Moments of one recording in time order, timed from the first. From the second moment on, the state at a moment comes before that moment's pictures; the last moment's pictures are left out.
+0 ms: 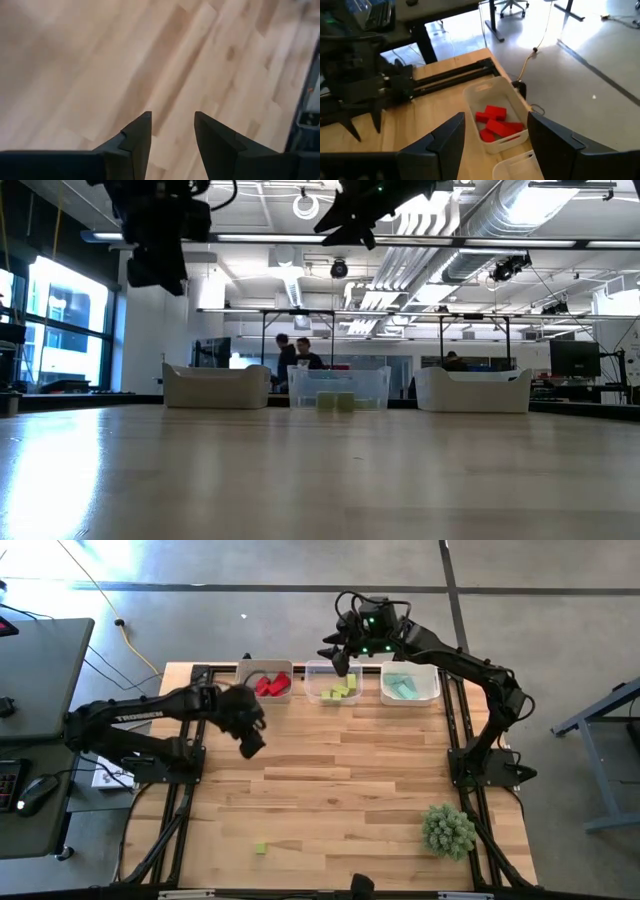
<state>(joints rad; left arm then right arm) 0.38 1.09 0.91 -0.86 0.23 -0.40 -0.53 1.72 1.72 -0.43 -0.26 0.00</state>
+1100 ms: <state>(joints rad) -0.46 1.12 0.91 -0.87 -0.10 -1.07 -0.30 1.72 1.72 -0.65 -0.16 0.00</state>
